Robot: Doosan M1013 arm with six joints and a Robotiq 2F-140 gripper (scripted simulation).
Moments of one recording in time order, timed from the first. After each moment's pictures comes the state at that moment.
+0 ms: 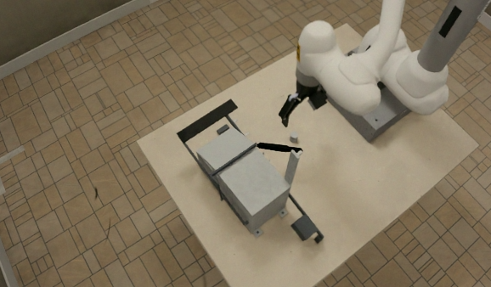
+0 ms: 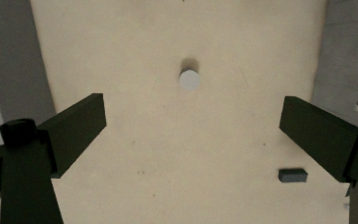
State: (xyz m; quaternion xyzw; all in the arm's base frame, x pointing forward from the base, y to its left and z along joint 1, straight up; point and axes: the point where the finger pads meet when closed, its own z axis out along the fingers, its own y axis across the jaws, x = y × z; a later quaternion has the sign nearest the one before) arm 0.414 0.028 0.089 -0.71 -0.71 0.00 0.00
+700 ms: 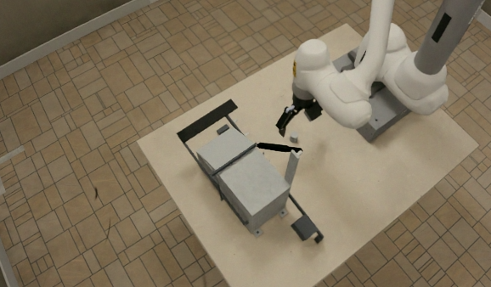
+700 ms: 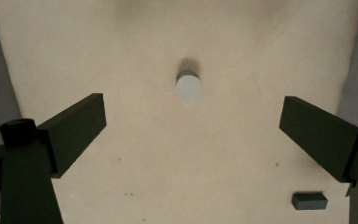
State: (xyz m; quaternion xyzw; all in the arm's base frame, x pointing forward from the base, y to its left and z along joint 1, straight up) arm 0.418 0.025 0.022 -0.70 -0.71 0.00 0.00
